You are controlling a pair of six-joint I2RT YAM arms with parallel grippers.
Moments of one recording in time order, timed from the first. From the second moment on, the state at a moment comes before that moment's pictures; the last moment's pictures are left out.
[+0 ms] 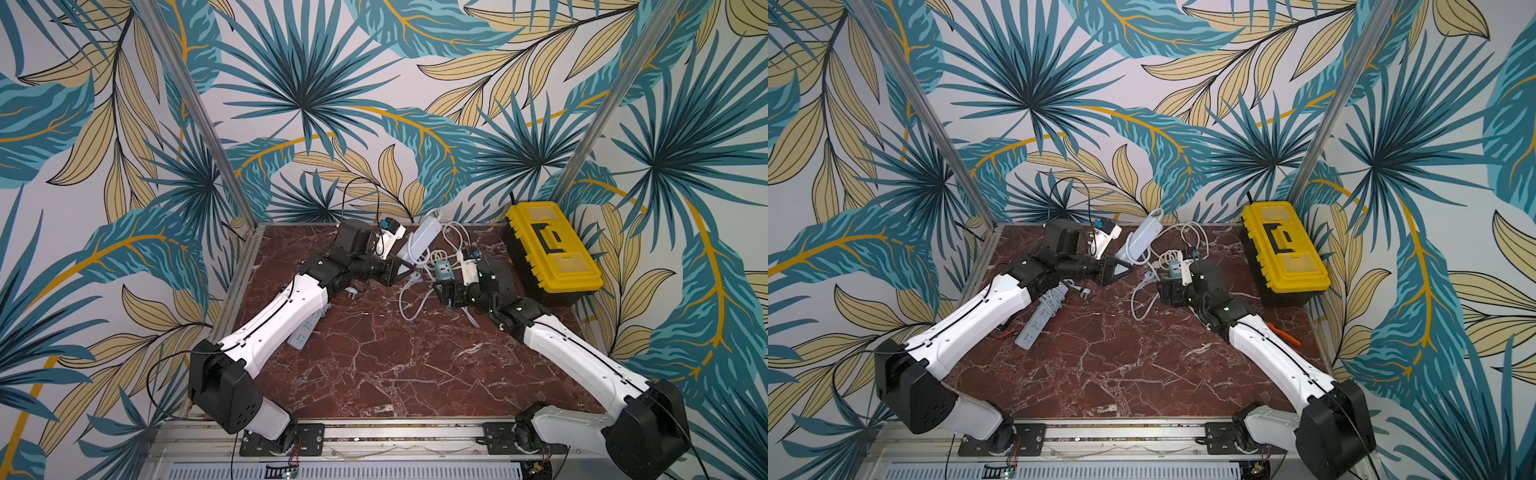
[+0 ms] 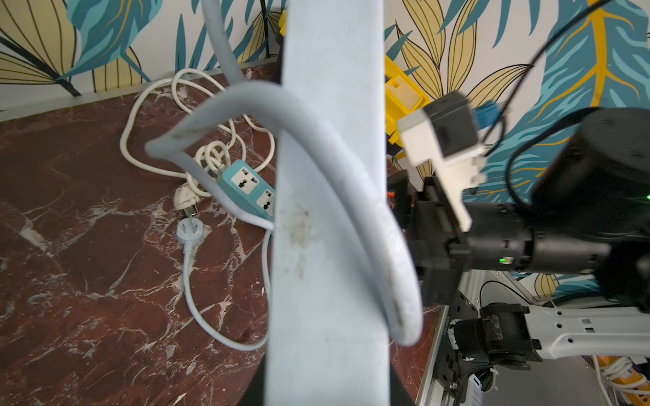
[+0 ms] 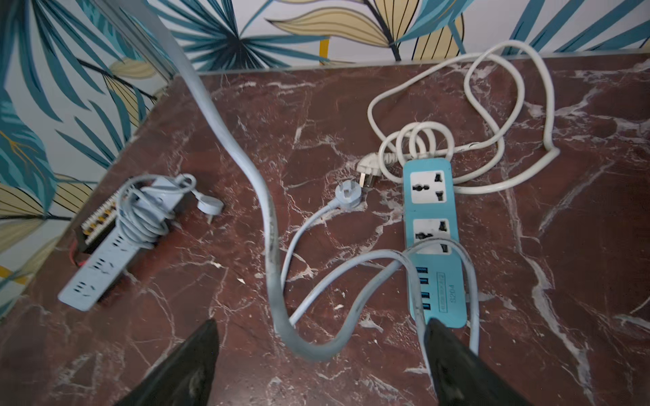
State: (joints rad) left arm -0.55 1.50 1.42 -0.45 0.54 -0.24; right arm 0.43 1.26 0.90 -0.22 -0.05 0.25
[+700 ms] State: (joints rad) left arm -0.35 1.43 1.54 -0.49 0.38 -0.23; right arm 0.59 1.26 0.96 -0.17 0.10 -0.13
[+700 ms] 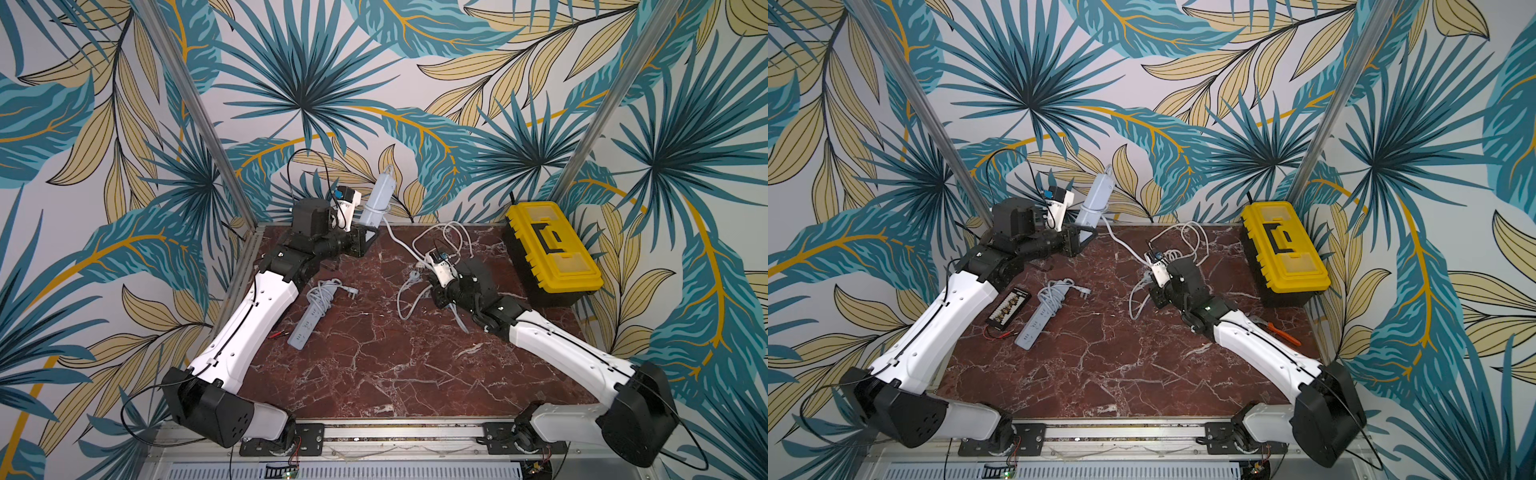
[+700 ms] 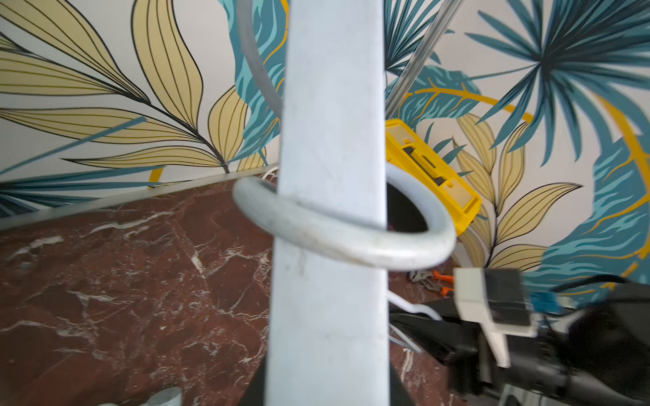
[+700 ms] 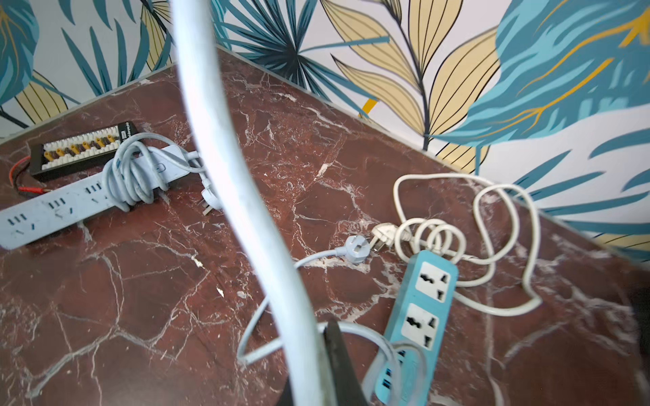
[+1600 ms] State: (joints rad) left arm -0.55 1.44 1.43 -0.82 0.86 0.41; right arm 0.32 1.67 1.65 -0.63 -0.32 -0.57
